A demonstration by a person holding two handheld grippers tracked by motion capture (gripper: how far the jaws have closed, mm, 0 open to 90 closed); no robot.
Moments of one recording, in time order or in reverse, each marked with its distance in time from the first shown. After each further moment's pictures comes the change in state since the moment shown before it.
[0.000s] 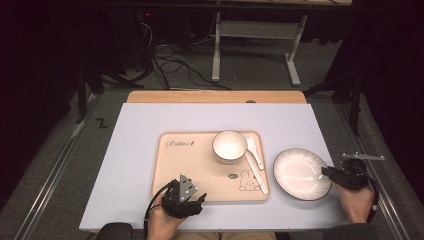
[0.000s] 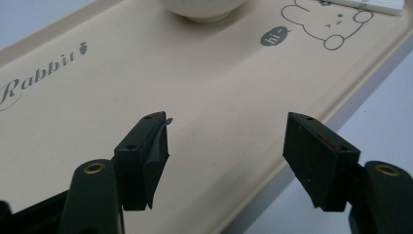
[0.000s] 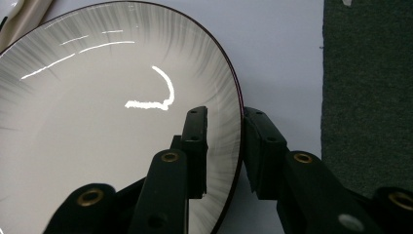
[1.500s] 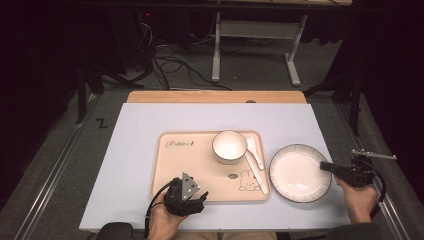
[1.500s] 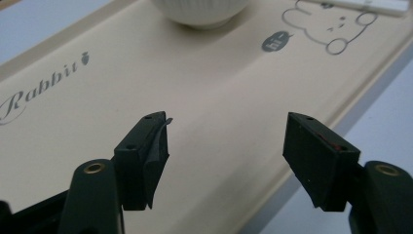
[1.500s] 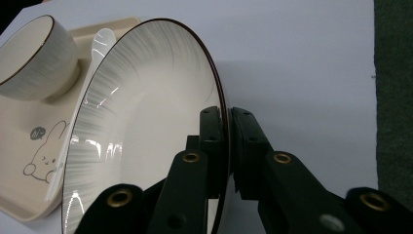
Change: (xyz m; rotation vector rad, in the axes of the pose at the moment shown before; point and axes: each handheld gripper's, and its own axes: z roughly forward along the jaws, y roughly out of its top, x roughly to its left) left arm -0.002 0.003 0.006 -0.001 0.006 0.023; right arm -0.006 0.008 -0.013 -0.105 0.234 0.089
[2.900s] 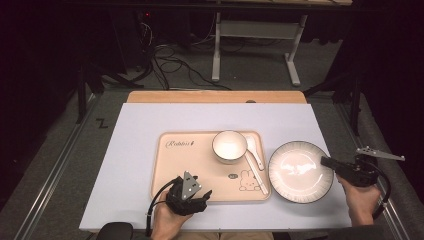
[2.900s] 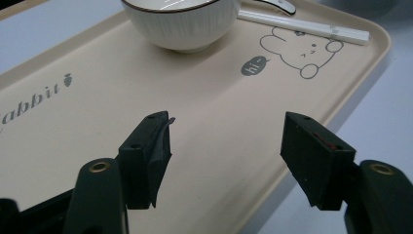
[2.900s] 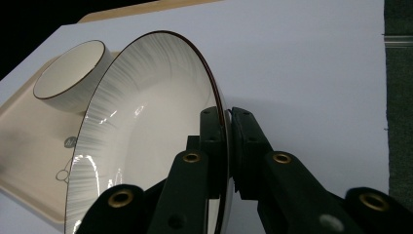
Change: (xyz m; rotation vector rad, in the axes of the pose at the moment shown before) left arm -0.008 0.007 -0.002 -0.039 -0.088 -0.040; right arm 0.023 0.008 -0.020 -0.105 0.043 -0.093
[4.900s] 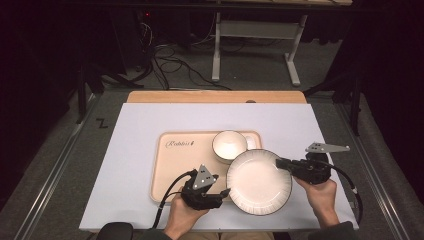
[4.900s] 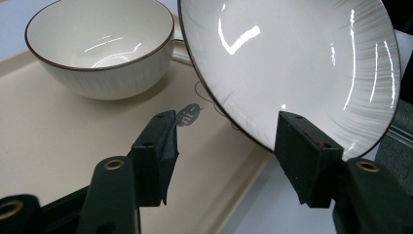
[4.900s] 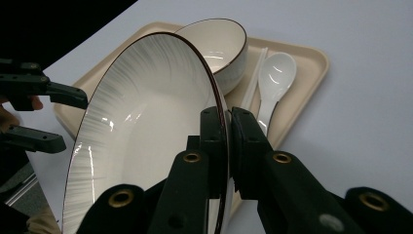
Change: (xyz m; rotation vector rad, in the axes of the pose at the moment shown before) left arm -0.031 0.020 0.019 0.044 -0.171 -0.121; right arm 0.106 0.013 0.055 0.092 0.238 -0.203
